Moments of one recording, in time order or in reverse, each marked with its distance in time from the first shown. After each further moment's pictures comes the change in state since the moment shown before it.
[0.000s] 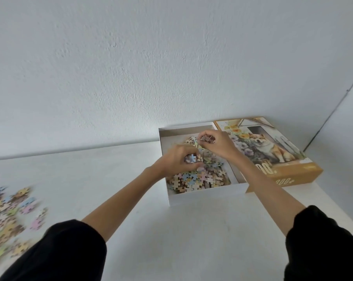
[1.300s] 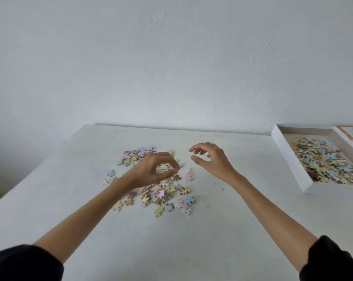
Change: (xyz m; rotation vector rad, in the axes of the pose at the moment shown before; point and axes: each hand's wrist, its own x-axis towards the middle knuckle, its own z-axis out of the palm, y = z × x) left_hand -0.370 -0.087 -0.200 0.109 0.115 -0.251; right_hand -0.052 -0.282 0.251 0.193 -0.236 -0.220
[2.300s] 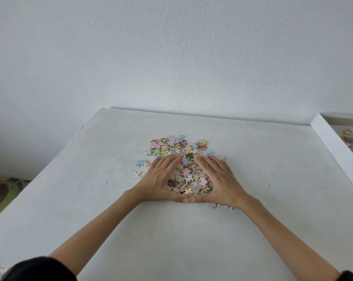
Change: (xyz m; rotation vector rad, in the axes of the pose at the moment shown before) left_hand -0.076 -0.087 0.017 0.249 -0.088 -0.158; right_hand -0.015 -0.018 0.109 -0.541 -0.346 -0.021
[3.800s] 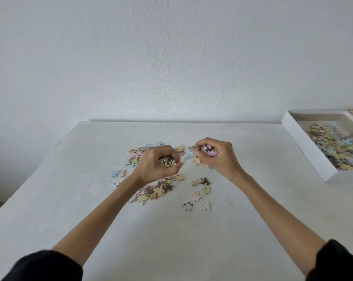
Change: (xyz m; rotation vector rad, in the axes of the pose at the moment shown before) left_hand 0.060 0.042 -0.037 -0.536 0.298 0.155; right_hand 0.003 0.035 -0.065 0.634 0.608 -0.066
